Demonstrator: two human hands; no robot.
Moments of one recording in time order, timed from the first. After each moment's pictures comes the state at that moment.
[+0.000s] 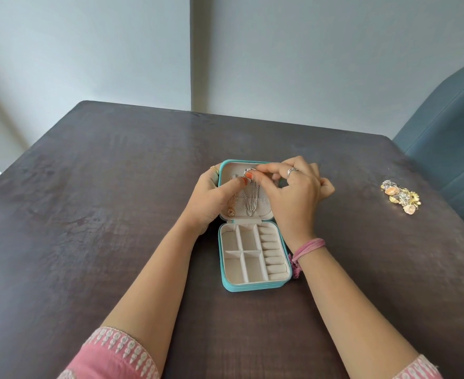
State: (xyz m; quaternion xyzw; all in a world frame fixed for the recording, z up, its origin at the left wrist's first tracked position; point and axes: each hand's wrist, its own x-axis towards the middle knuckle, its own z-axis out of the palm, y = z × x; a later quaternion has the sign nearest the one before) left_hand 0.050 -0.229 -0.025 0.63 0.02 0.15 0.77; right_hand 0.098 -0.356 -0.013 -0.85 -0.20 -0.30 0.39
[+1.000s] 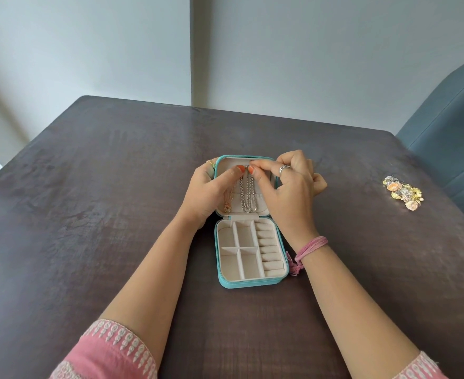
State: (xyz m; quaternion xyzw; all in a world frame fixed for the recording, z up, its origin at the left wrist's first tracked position) left_hand 0.053 -0.228 -0.027 0.63 0.04 0.17 0.75; right_hand 0.099 -0.360 -0.021 -0.86 -0.24 -0.28 0.36
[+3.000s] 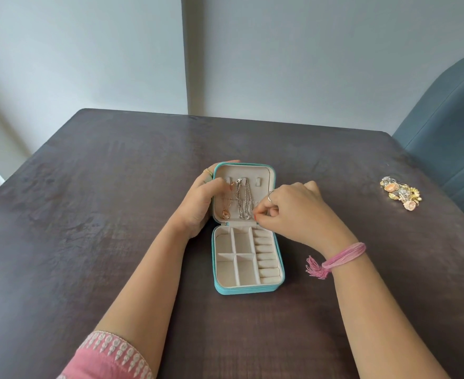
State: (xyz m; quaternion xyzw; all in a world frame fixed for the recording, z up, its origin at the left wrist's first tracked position) left_hand 0.055 -0.217 -0.033 0.59 0.03 0.06 0.81; right_hand 0.084 -0.392 0.023 -0.93 -0.35 -0.01 0.09
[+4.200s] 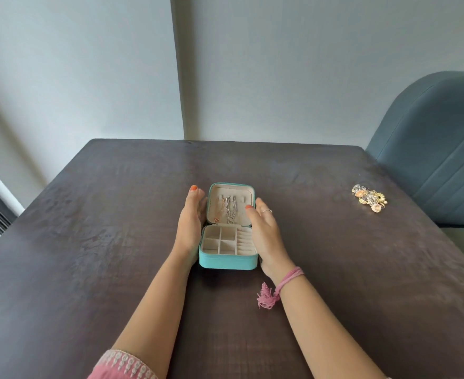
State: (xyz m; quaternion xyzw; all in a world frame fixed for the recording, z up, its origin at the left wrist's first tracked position) left_hand 0.020 -0.248 -0.030 0.53 0.15 0.16 0.82; right_hand 0.048 -0.378 -0.021 -0.68 -0.04 0.16 0.71
